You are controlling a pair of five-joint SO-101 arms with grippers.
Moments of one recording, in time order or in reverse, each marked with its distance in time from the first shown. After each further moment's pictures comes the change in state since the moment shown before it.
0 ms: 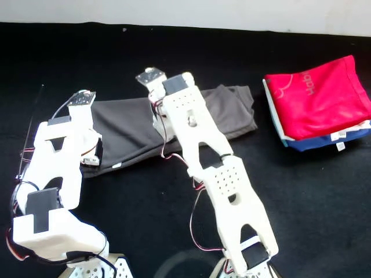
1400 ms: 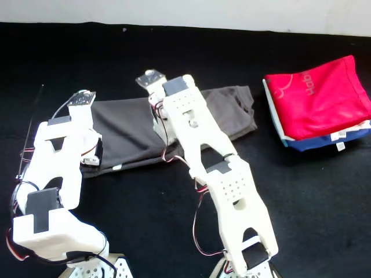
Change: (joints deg) left arm 0.0 0.0 0.0 0.0 0.0; right arm -0.4 -7.1 15.6 -2.8 0.0
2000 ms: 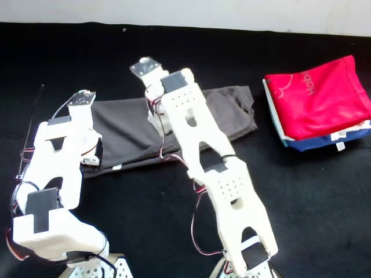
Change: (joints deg) left arm 0.0 0.0 0.0 0.0 0.0; right arm -1.1 3.6 -10.9 -2.2 0.0
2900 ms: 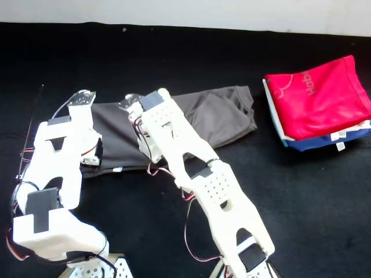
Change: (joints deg) left arm 0.0 0.0 0.0 0.0 0.0; right arm -6.2 3.7 5.7 5.0 -0.2
